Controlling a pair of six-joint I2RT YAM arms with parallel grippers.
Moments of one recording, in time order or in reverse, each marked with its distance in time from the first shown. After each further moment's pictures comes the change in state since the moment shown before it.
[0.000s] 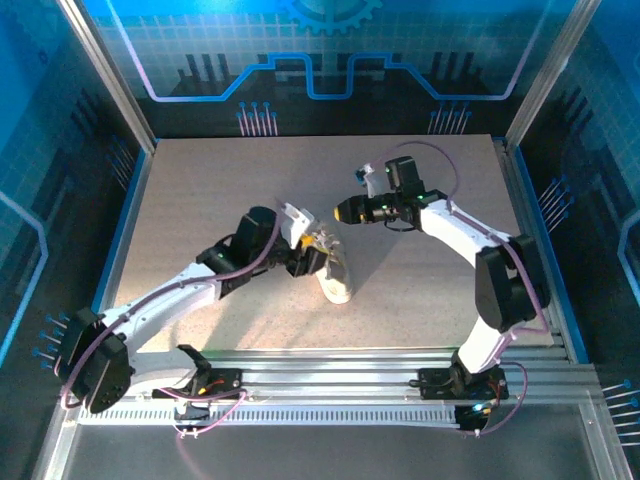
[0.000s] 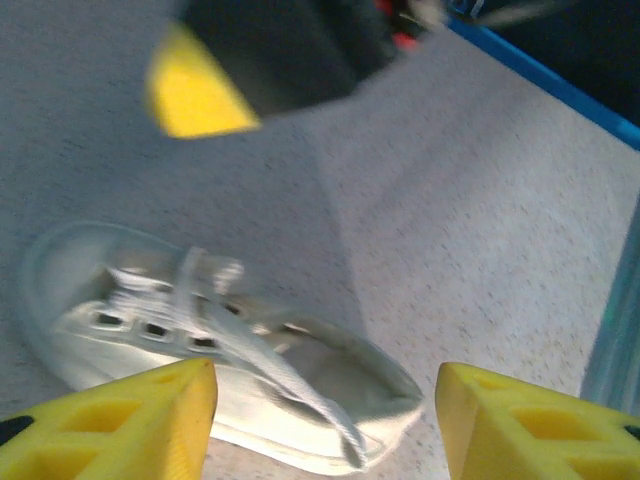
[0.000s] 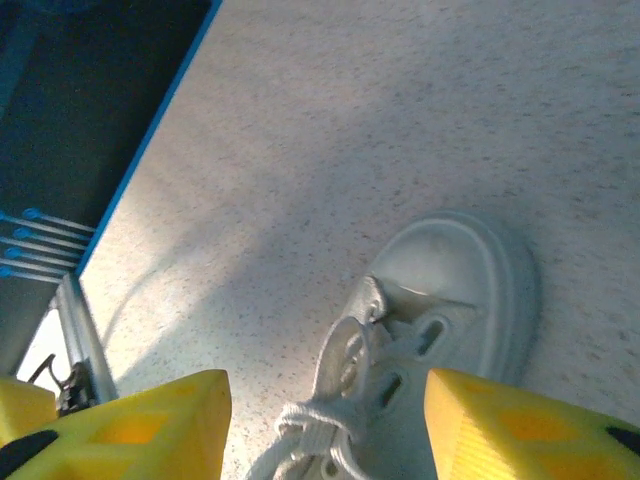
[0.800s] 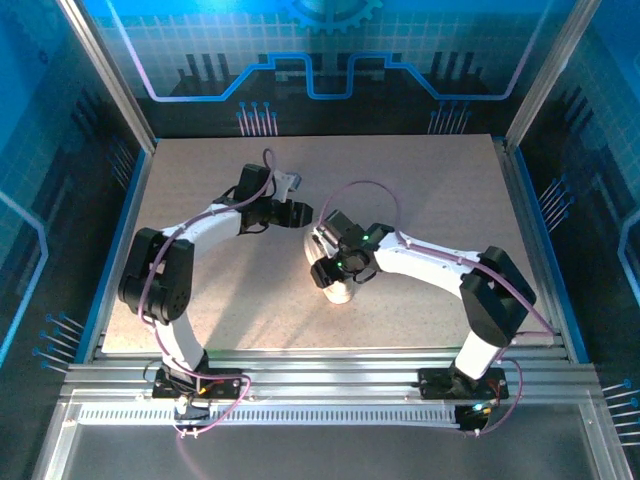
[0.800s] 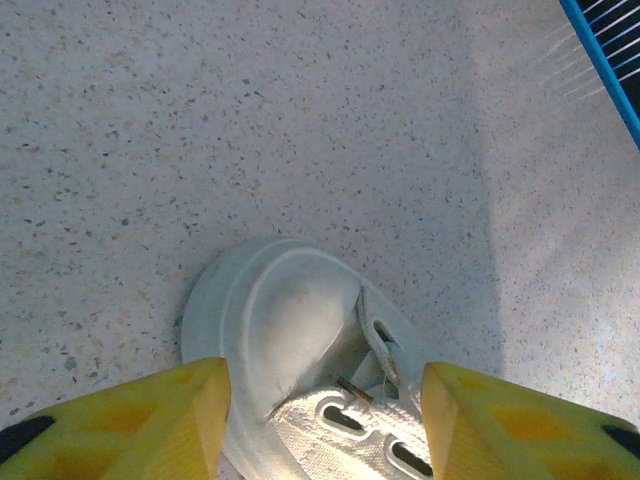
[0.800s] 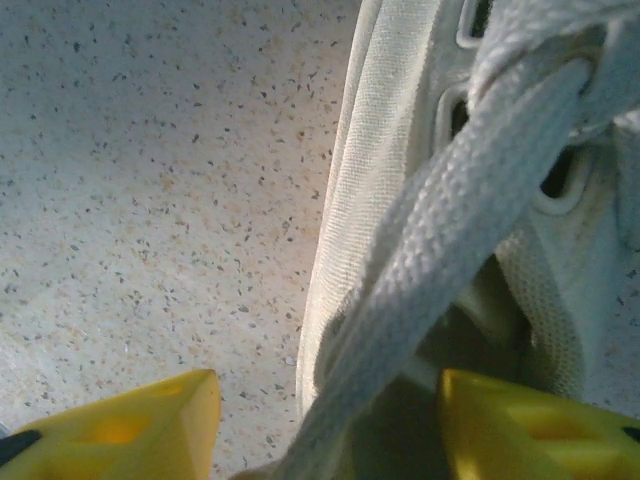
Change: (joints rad) left arm 0.291 0.556 0.324 -0.010 0.230 -0.091; right arm 0.460 0.008 -0.021 -0.354 0.583 0.079
